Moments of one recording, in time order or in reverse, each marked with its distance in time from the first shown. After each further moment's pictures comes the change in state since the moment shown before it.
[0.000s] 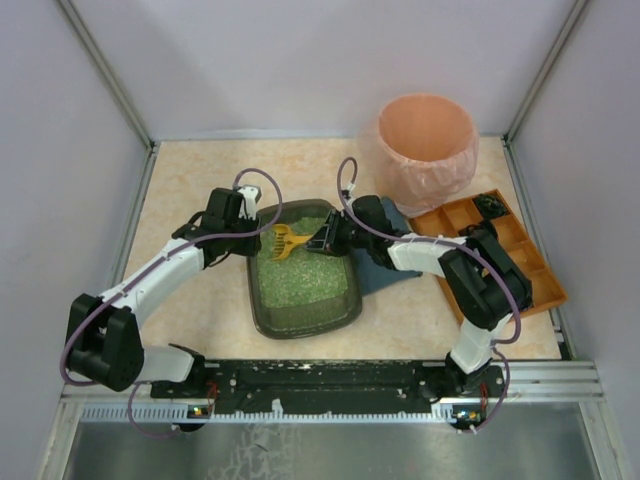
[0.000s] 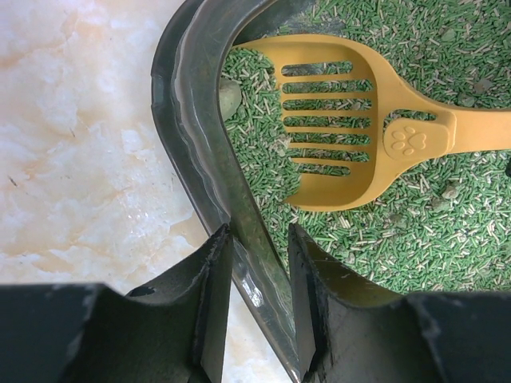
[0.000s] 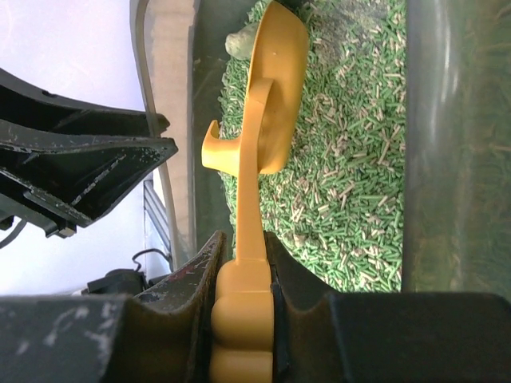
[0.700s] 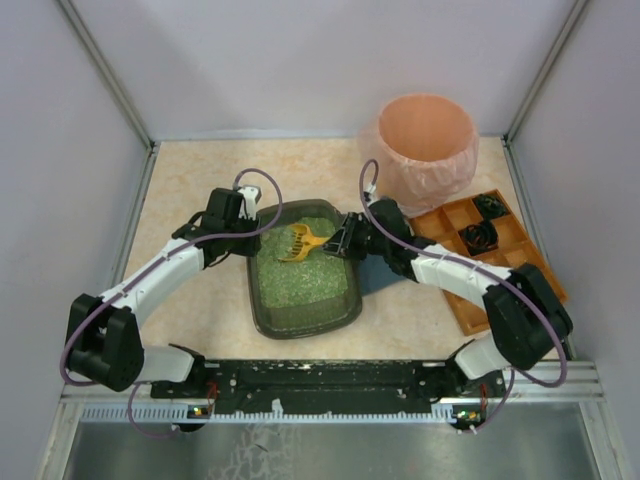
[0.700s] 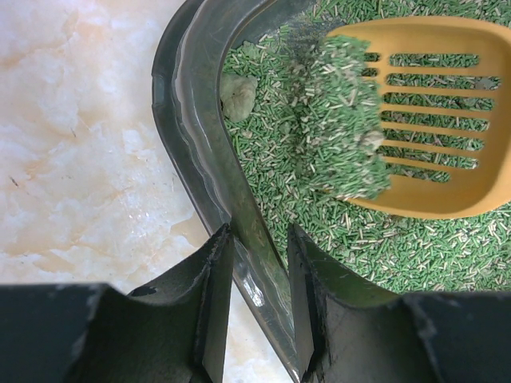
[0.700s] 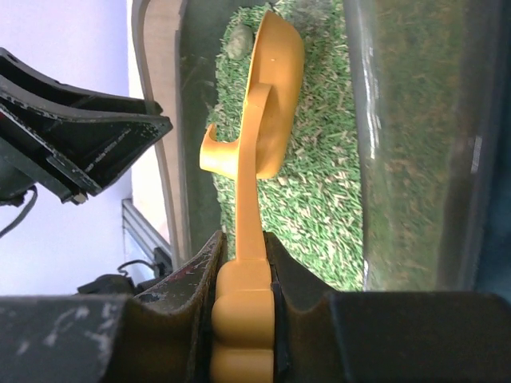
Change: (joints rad) left arm 0.000 0.000 0.000 0.000 -0.001 0.003; right arm 0.003 -0.269 -0.107 -0.178 0.156 -0.006
